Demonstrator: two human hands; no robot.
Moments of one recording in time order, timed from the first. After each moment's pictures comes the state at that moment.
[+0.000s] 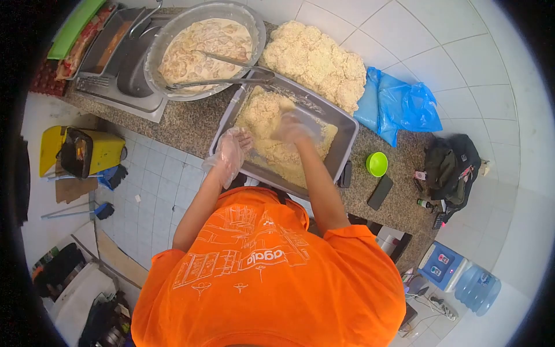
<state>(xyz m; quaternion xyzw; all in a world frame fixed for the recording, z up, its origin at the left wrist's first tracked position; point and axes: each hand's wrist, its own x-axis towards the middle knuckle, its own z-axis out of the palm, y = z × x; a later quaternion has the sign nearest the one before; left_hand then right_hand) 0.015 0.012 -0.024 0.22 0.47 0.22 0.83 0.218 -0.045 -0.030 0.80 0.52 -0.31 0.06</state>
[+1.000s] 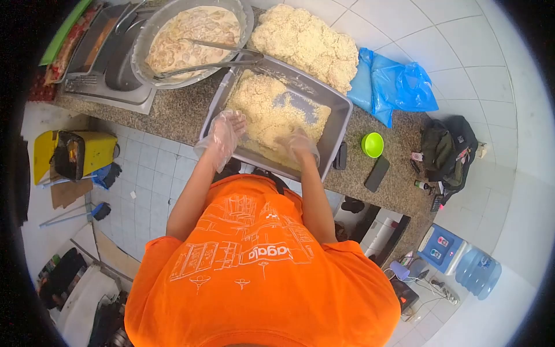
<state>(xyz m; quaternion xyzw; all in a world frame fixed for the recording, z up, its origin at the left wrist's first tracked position) 0.021 0.012 -0.020 0.24 0.46 0.18 0.84 0.183 -0.152 -0.040 0.88 0.27 -0.38 -0.06</state>
